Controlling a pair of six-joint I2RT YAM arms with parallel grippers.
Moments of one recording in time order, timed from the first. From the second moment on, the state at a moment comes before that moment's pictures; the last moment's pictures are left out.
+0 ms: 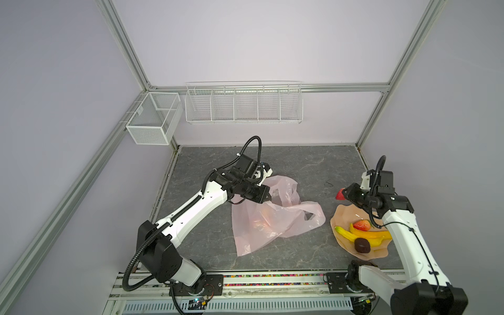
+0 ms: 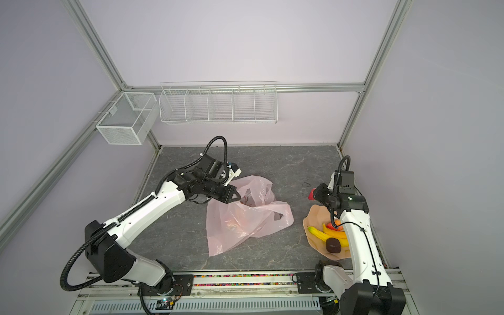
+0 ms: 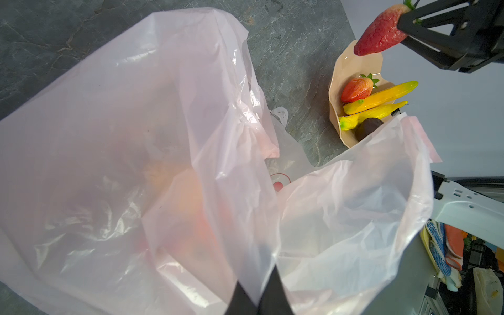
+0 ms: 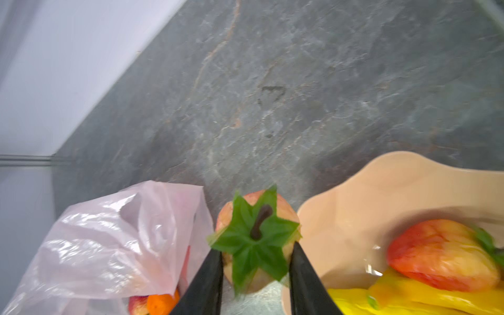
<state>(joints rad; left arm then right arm) -0.70 1.50 1.39 -0.85 0.44 -0.23 -0.08 1.05 0.94 -0.75 -0.26 0.53</state>
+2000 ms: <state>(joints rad) -0.70 1.53 1.44 -0.86 0.36 -0.26 0.77 1.73 0.94 0.05 -0.54 1.05</state>
